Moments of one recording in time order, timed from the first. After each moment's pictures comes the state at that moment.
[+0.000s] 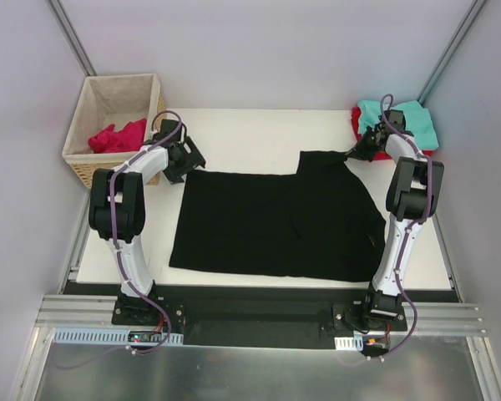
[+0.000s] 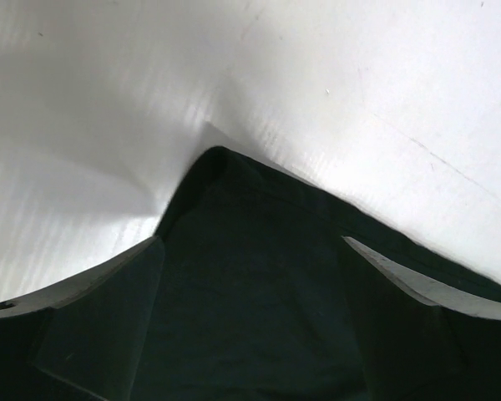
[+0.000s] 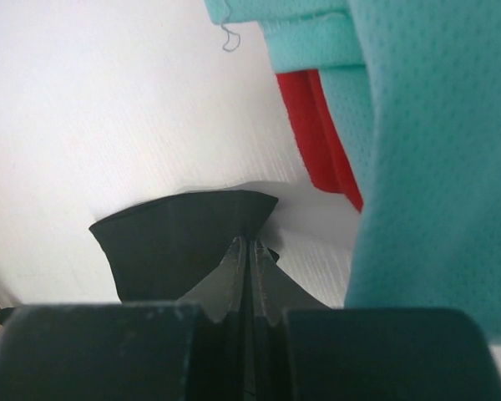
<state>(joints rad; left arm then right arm) -0.12 1.93 1.38 -0.46 0.05 -0.71 -0.14 2.31 1.84 -0.49 -0.38 0.50</state>
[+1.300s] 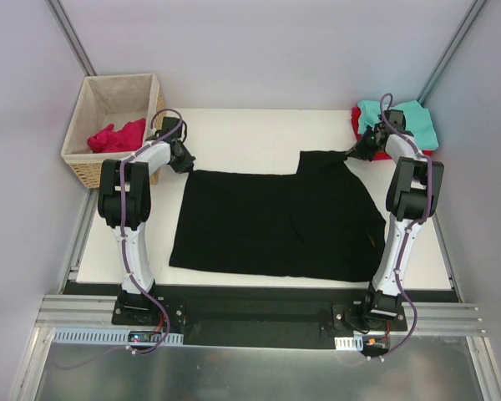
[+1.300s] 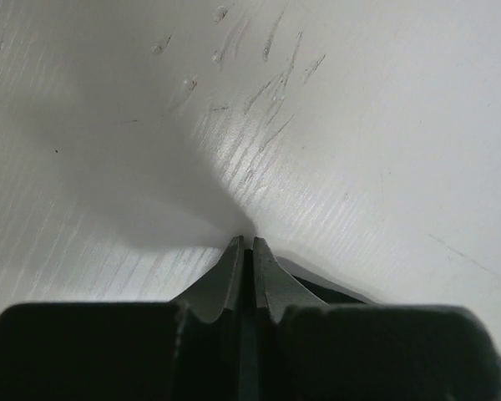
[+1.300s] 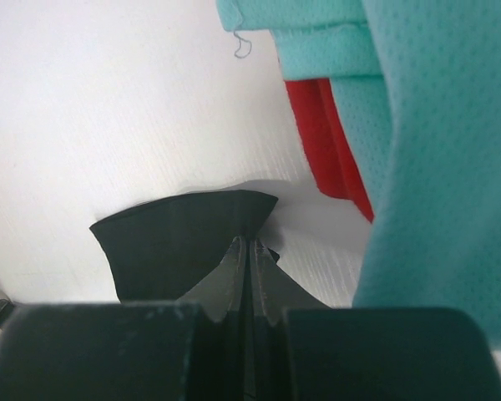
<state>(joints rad) -0.09 2.09 1.51 -0.44 -0.02 -0.72 -0.14 2.31 1.84 -0.47 -0.39 0.49</state>
